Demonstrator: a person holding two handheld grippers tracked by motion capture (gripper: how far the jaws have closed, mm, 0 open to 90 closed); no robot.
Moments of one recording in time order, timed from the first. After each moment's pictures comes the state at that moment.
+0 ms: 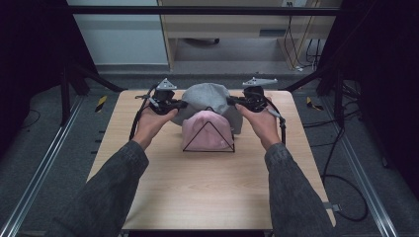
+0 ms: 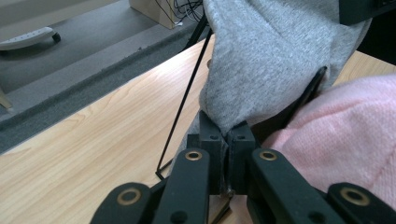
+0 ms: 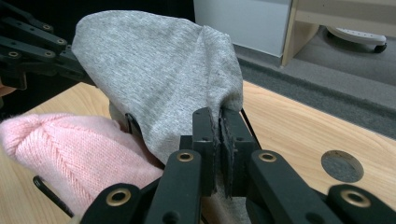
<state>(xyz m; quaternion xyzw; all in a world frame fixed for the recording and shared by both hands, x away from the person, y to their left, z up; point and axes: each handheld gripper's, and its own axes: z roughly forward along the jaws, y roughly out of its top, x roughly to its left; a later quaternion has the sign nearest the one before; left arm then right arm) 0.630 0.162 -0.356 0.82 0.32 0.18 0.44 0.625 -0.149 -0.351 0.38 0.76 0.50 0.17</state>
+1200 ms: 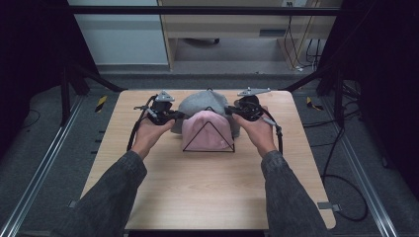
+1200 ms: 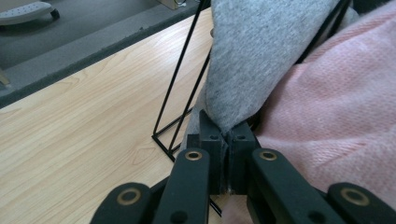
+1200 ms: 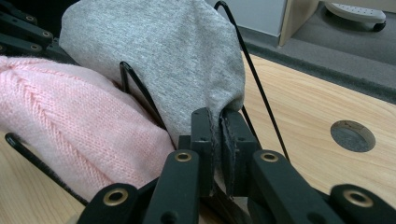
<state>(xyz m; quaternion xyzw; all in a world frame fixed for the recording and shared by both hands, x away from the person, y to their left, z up) 0.619 0.170 -0.387 0.83 0.34 0.17 0.42 0.614 -0.139 -0.377 0.39 0.78 0.47 0.16</state>
